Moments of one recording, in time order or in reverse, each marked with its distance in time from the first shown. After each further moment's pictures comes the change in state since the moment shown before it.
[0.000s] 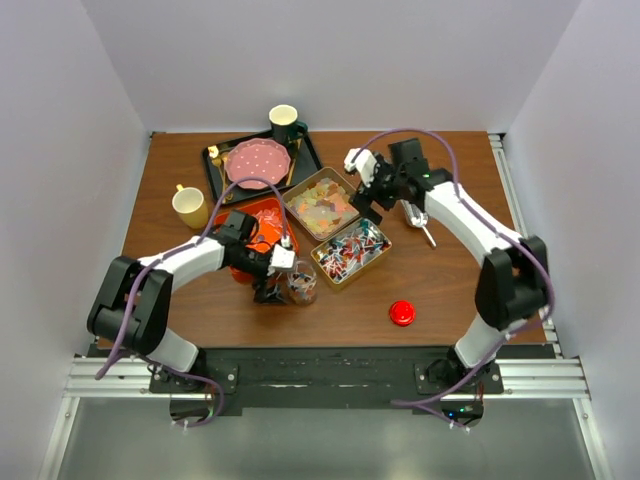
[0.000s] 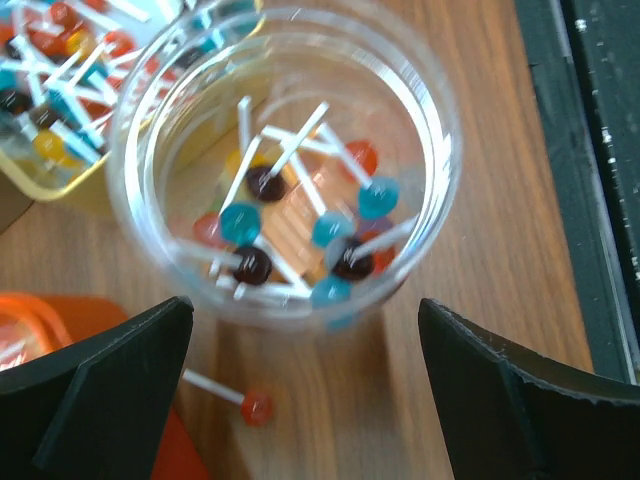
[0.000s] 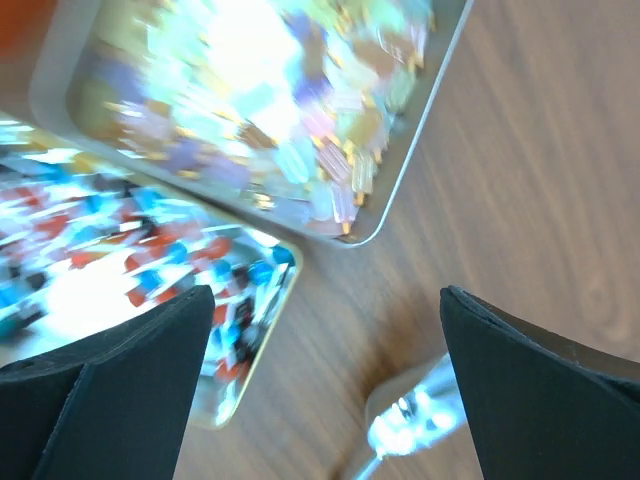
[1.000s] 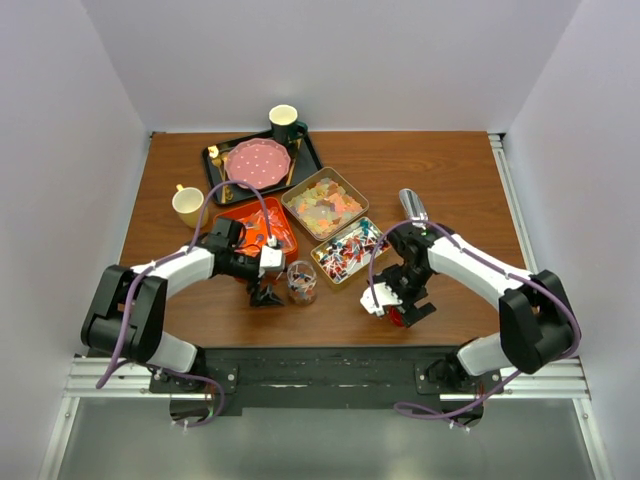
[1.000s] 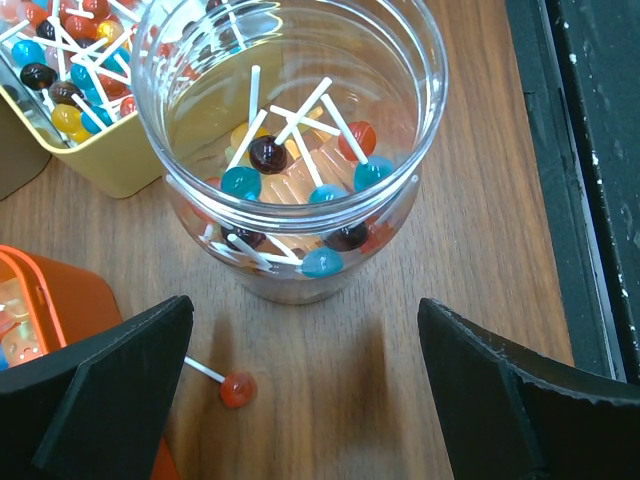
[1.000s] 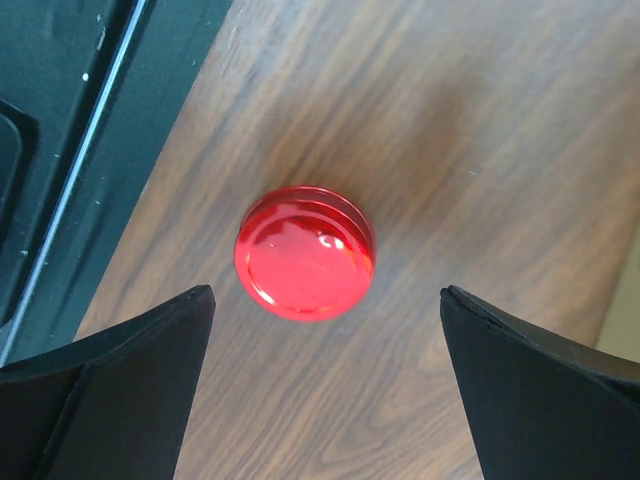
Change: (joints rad) left arm 0.088 -0.059 -0.118 0.122 0.090 -0.074; right arm 0.132 -0.285 -0.504 -0.602 -0.056 -1.003
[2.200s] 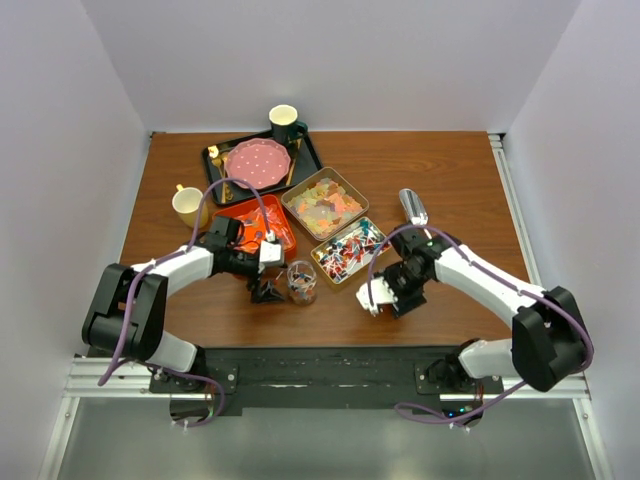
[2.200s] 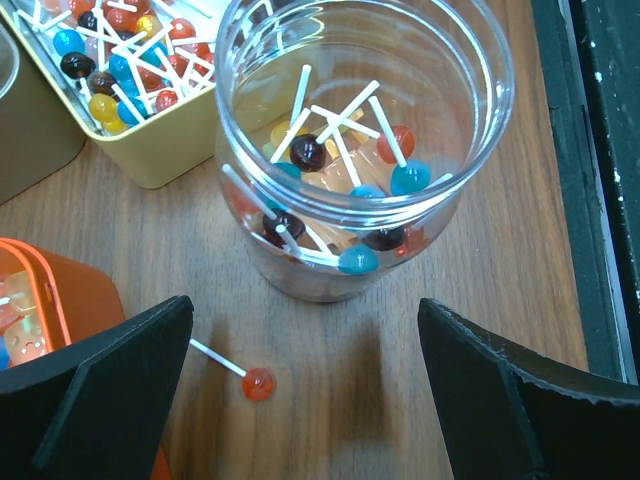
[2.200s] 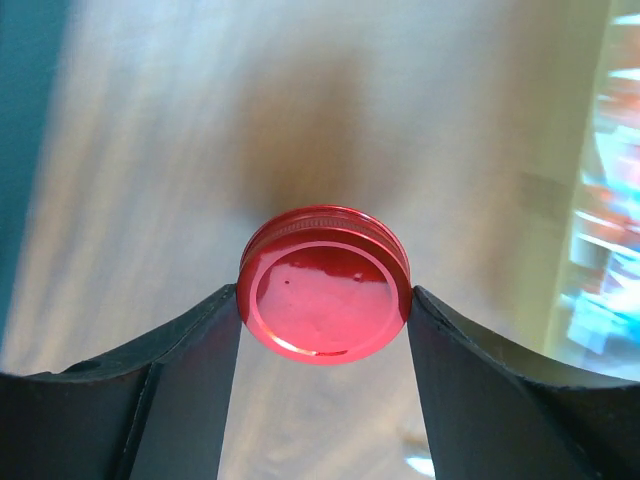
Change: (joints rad) left arm 0.017 0.010 0.000 0.060 -0.004 -0.070; right arm 0.031 -0.104 -0.061 0.183 0.053 0.132
